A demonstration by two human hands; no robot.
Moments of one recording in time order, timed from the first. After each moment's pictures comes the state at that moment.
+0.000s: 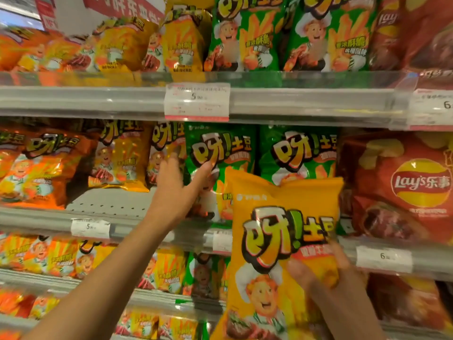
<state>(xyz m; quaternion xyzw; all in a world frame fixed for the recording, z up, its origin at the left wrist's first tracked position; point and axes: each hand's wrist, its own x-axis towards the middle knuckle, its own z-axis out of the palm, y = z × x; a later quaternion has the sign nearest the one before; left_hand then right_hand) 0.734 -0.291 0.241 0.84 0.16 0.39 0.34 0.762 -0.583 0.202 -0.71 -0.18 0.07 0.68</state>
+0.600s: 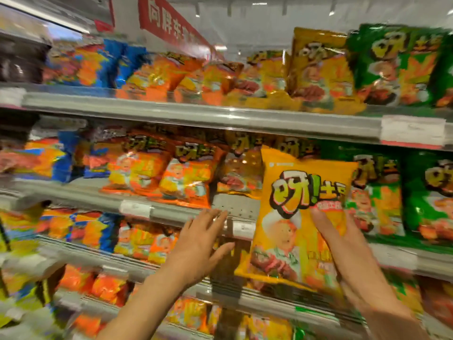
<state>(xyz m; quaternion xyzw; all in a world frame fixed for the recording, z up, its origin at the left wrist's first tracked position) 0.503 -0.099 0.176 0.97 0.13 0.23 0.03 0.628 -0.345 0.230 -0.69 -0.22 0.08 0.69</state>
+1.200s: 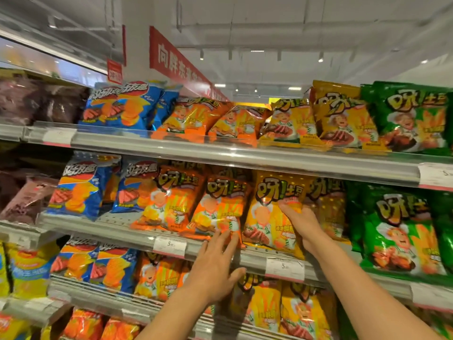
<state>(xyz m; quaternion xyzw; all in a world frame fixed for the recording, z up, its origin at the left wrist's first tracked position) 0.491 -0.029 0.185 0.97 0.13 0.18 0.06 0.707 -0.163 0.254 -0.70 -0.21 0.09 0.68</state>
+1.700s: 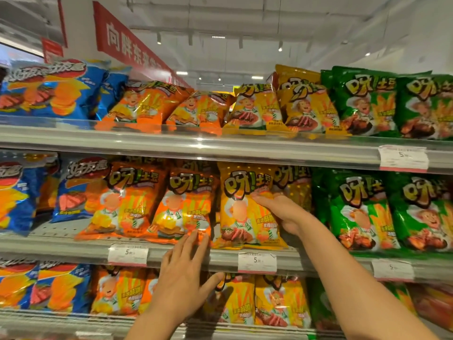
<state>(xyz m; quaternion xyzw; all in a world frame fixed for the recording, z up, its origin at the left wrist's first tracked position) 0.504 -0.021 0.159 0.96 0.15 0.21 0.05 0.728 -0.179 0.268 -0.73 -0.24 0.19 0.61</state>
